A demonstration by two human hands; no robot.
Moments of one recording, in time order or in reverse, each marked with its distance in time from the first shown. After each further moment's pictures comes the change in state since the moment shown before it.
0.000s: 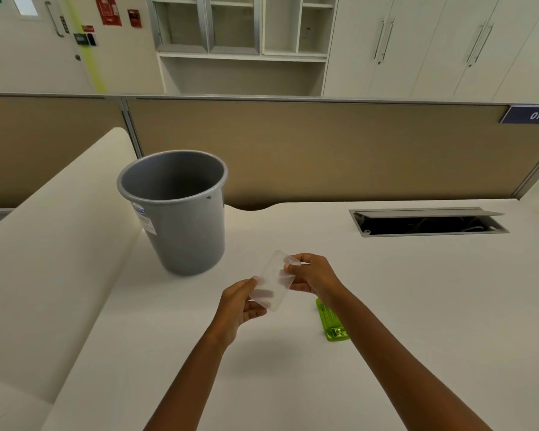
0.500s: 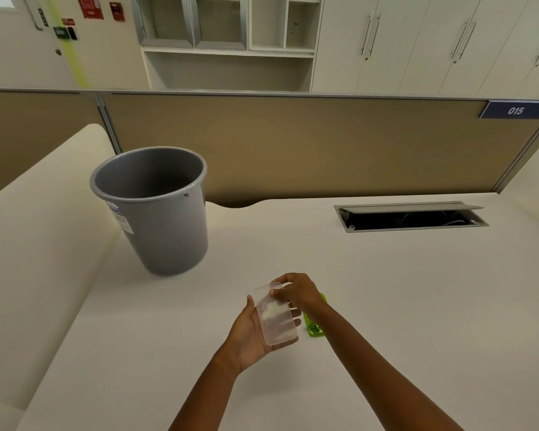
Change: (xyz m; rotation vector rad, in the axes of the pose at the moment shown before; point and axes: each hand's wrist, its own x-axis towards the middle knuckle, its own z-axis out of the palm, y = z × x) left_hand 0.003 -0.058 0.036 -0.573 -0.394 -0.425; right_hand -0.003 0.038 -0.014 -0.340 0.046 0.056
